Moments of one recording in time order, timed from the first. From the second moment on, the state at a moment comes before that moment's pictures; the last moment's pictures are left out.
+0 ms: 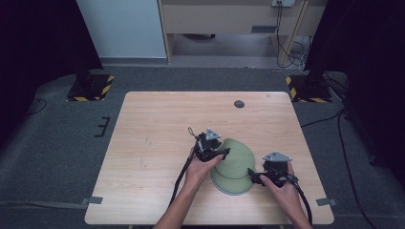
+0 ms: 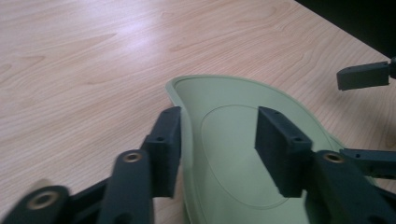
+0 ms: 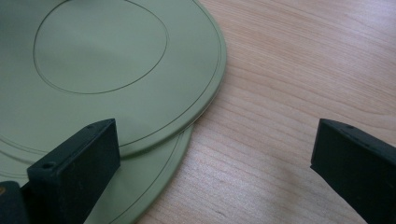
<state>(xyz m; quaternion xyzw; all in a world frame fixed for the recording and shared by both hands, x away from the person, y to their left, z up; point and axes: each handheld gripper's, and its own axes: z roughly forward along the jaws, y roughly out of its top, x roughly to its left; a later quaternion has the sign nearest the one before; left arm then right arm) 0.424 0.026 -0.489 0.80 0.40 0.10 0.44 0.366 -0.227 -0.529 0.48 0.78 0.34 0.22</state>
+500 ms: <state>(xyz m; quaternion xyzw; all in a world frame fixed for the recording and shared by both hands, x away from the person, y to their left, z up) 0.424 0.025 -0.487 0.80 0.40 0.14 0.42 0.366 -0.227 -0.529 0.48 0.78 0.34 0.22</state>
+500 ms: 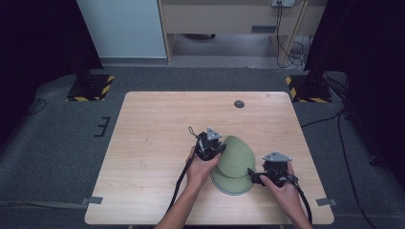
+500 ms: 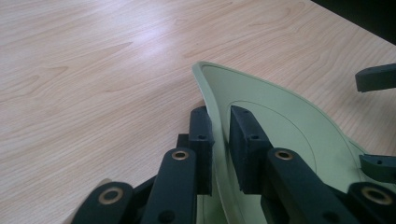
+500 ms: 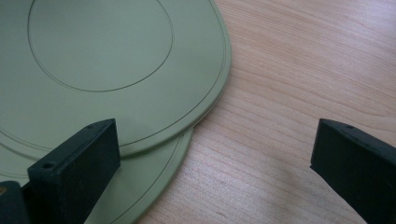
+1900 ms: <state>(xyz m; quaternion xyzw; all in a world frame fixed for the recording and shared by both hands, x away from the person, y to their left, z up) 0.407 0.013 -0.428 0.79 0.36 0.11 0.49 0.375 -0.253 -0.537 0.53 0.76 0.31 0.23</state>
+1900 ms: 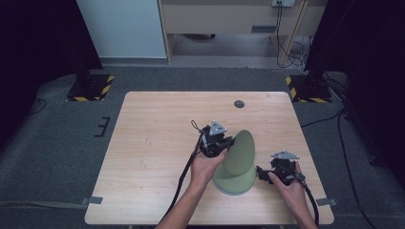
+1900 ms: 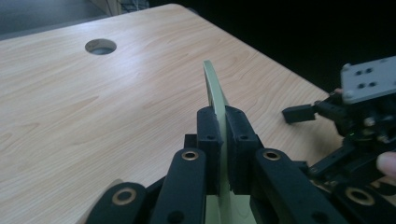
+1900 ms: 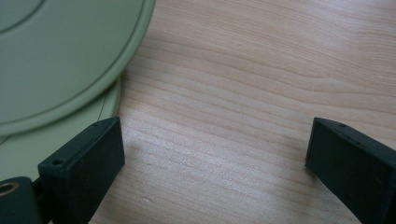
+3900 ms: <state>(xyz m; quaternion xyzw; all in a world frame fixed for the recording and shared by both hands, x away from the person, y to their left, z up) 0.426 0.067 -0.387 0.75 0.39 0.19 0.49 0.377 -0.253 -0.539 0.53 0.76 0.31 0.22</state>
